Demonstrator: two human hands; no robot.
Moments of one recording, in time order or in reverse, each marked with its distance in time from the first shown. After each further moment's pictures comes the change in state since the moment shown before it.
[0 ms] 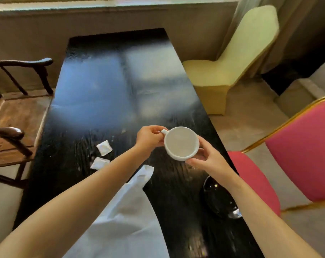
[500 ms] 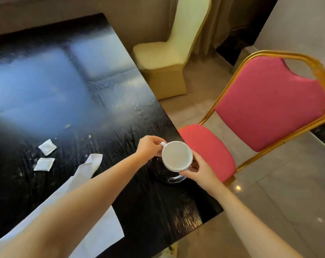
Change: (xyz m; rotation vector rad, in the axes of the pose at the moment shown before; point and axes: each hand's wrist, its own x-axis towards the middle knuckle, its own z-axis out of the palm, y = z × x) left_hand -0.060 -0.056 0.187 0.407 -0.286 0.018; right_hand -0.140 0.128 -0.090 0.150 0.253 0.177
